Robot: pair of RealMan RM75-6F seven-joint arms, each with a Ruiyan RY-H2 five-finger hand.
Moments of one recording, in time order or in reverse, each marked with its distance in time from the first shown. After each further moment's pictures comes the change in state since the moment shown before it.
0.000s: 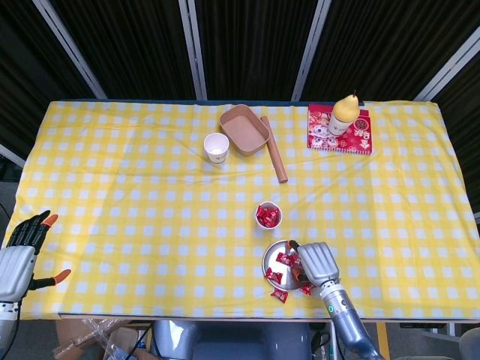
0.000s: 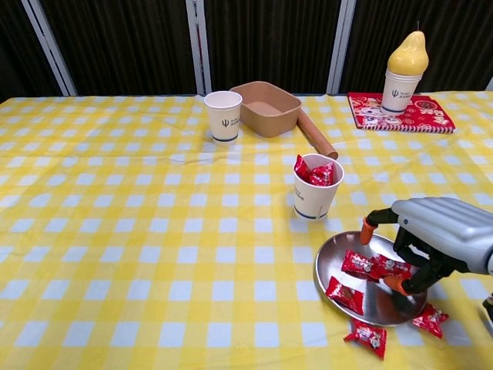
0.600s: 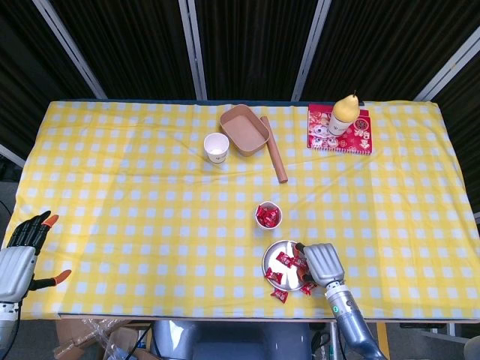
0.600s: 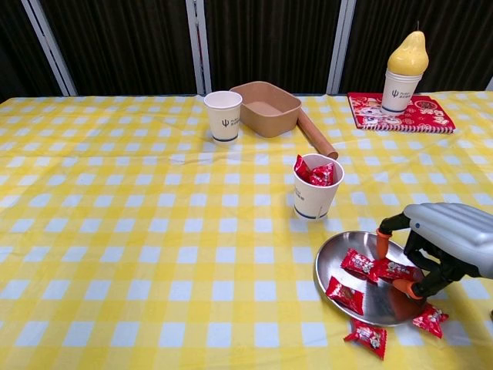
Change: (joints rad) left arm 0.002 -0.001 0.001 -0.001 0.002 0.001 0.003; right arm -0.045 0.003 0.017 0.043 -0.026 -0.024 0.042
